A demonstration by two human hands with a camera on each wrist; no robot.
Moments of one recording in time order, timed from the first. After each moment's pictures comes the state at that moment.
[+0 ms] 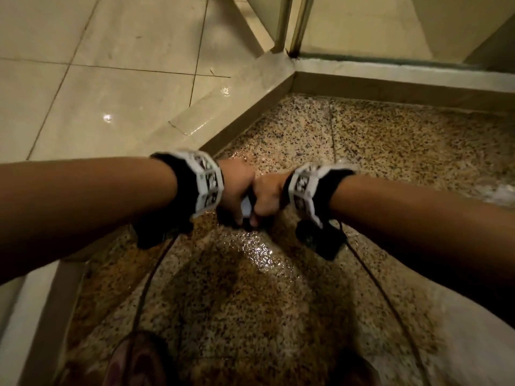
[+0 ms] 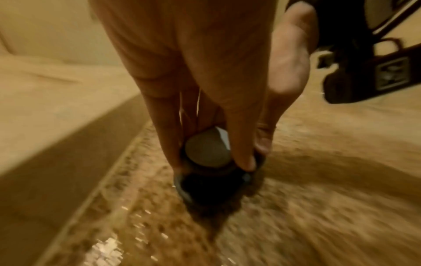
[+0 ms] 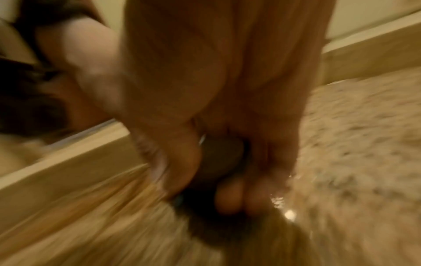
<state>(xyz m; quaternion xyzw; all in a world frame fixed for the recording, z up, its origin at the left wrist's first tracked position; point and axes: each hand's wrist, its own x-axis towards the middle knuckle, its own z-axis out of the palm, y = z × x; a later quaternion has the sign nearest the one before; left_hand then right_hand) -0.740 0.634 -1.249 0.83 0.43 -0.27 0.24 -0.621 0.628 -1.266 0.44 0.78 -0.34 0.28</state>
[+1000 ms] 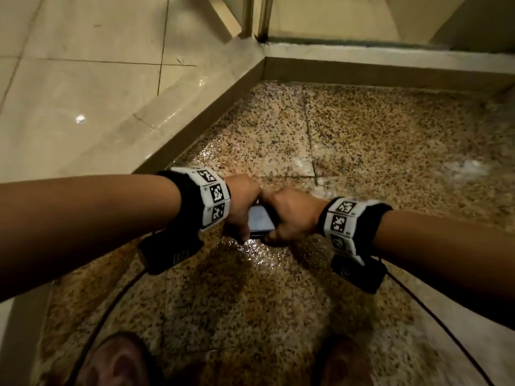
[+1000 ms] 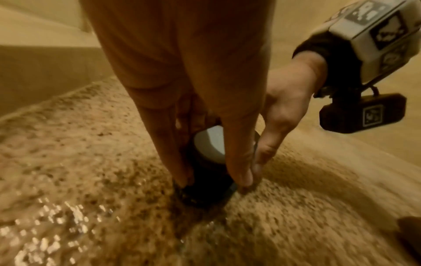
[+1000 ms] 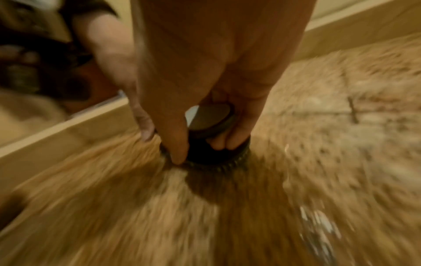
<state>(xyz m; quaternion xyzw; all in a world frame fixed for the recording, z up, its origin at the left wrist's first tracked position) -0.690 0.604 -1.266 0.83 0.40 -0.27 0.28 -0.535 0.569 -1.280 0.47 0.80 -0.34 0.14</state>
